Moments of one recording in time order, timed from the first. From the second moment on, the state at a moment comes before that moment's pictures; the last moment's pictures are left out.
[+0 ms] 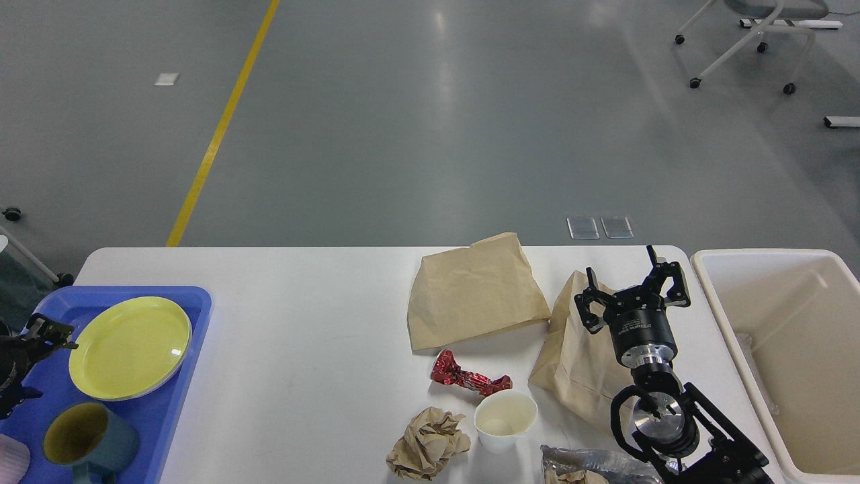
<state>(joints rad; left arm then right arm) -1.11 0.86 0.80 -0.83 -0.23 -0.25 0.10 0.21 -0.03 1.22 0.94 -0.26 0.18 0.42</state>
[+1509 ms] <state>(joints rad) -0.36 0.36 -1.16 -0.94 -0.03 -0.35 -0.26 0.21 -0.03 1.22 0.94 -0.26 0.18 0.42</state>
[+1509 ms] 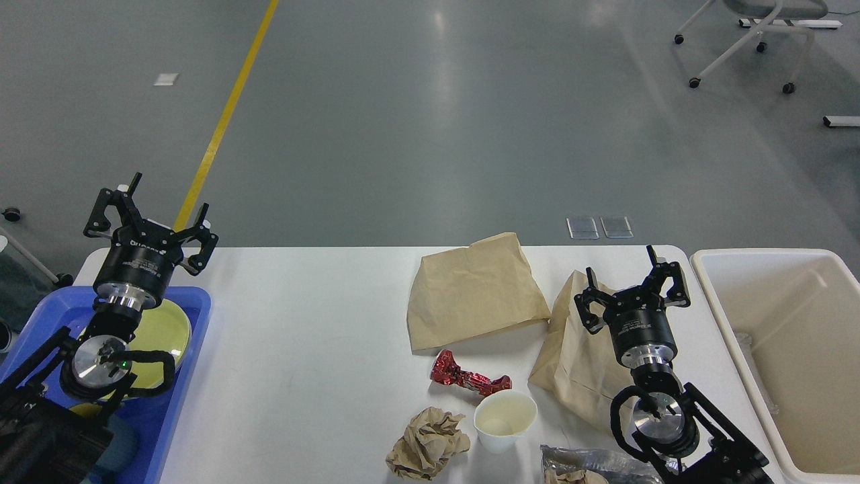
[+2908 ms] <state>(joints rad) -0.25 0.29 -1.39 -0.88 0.05 -0.43 -0.20 0.21 -0.03 1.22 0.94 -0.26 0.18 0.42</state>
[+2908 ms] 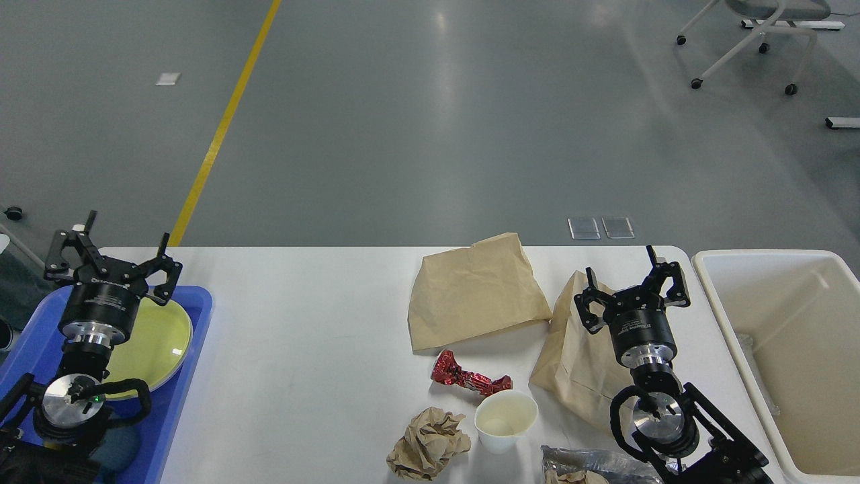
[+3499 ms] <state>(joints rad) -0.27 0.26 -1.35 -0.80 0.06 -0.51 -0.21 0.21 -0.03 1.22 0.94 -0.26 0.18 0.42</state>
